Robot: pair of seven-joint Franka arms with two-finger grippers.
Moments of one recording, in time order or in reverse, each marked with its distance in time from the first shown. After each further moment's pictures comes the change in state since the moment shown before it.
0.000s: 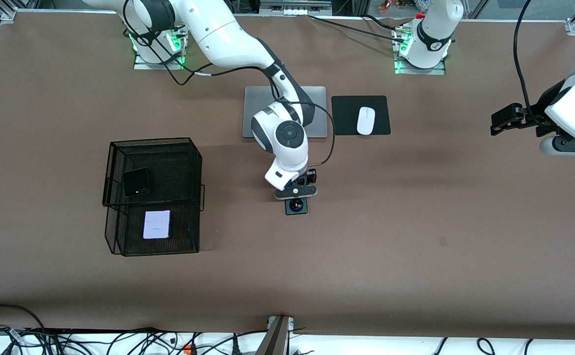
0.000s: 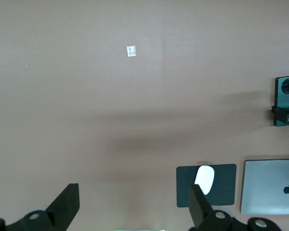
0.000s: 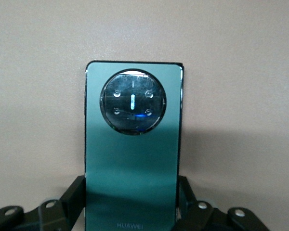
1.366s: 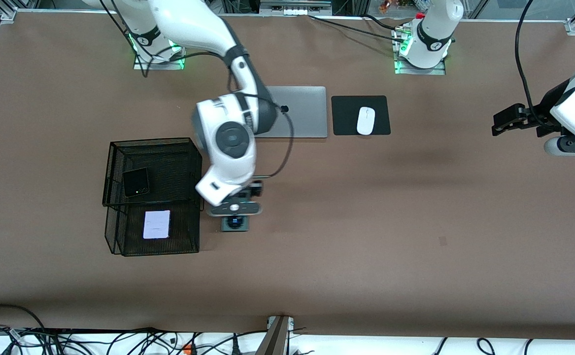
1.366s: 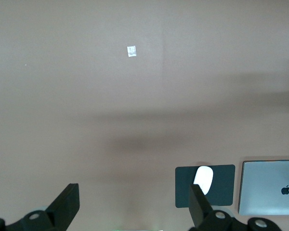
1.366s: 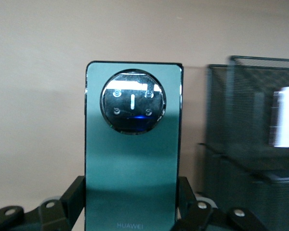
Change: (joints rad) left arm 0.003 0.000 0.007 0.000 -0.005 0.001 0.000; right arm -0.007 -0.252 -0.336 -0.117 -0.001 -0.344 -0.268
